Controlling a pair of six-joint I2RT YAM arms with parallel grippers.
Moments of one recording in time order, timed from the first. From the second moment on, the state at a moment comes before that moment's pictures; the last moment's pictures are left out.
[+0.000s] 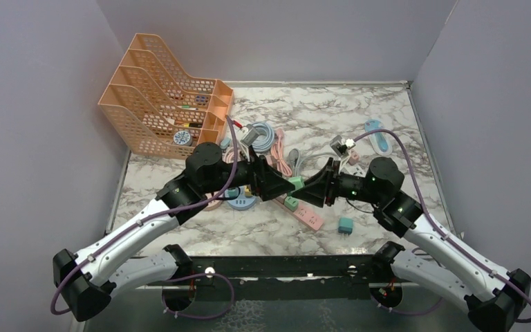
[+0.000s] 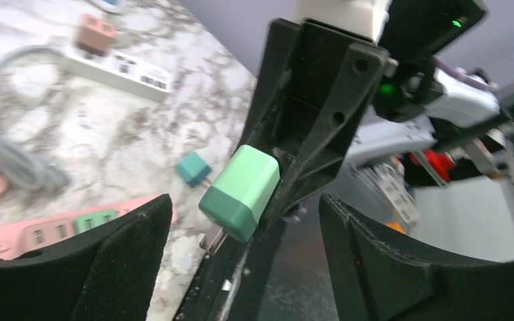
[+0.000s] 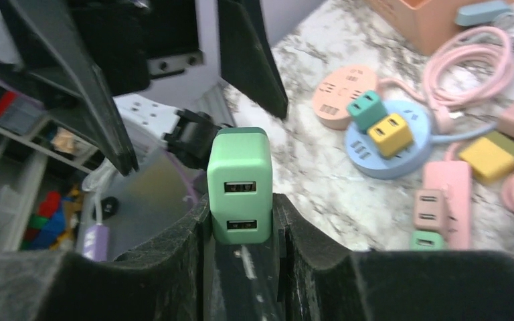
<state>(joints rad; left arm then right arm) -0.81 0.97 0.87 0.00 0.53 -0.65 0.69 0.76 0.63 0.10 -0.61 0.58</state>
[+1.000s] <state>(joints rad) -0.81 0.97 0.85 -0.31 0.08 -0.61 0.69 1.07 0.71 -0.52 -0.20 0.29</state>
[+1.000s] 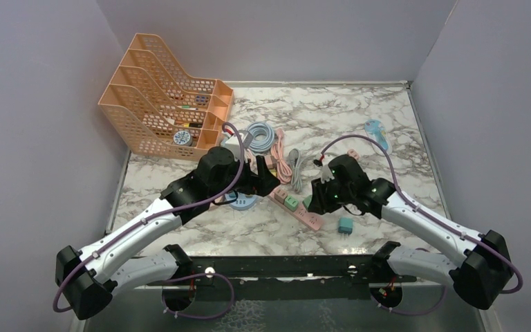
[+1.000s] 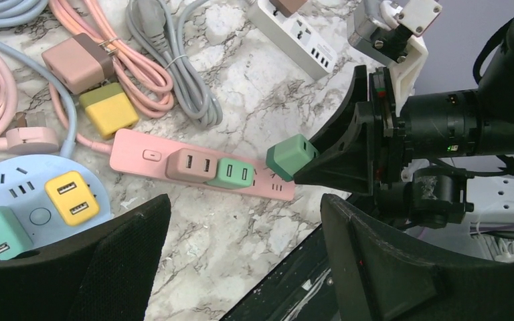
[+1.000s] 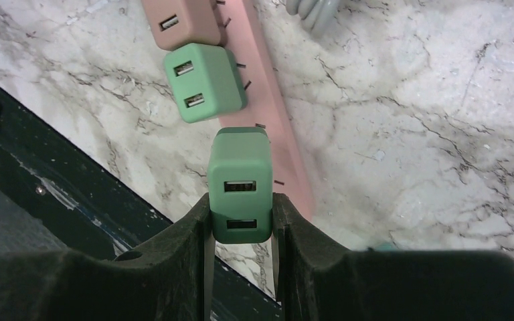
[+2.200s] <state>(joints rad) -0.80 1.03 0.85 -0.29 0.08 -0.56 0.82 1.26 0.79 -0.56 -0.02 0.34</state>
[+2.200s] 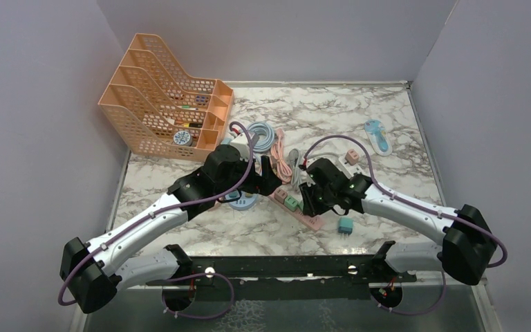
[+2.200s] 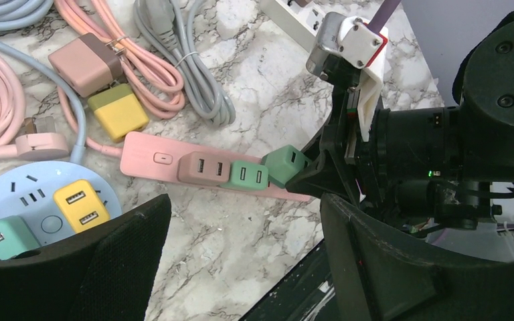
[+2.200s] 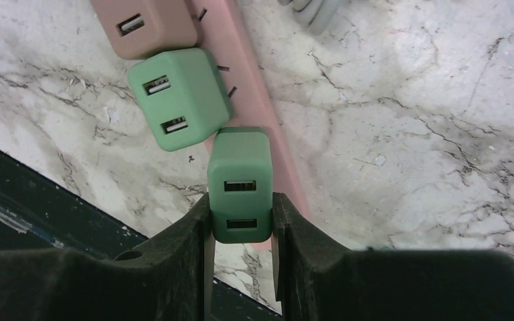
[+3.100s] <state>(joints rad) -0.80 1.02 0.85 -0.29 0.08 -0.55 0.85 1.28 0.82 -0.60 -0.04 0.32</state>
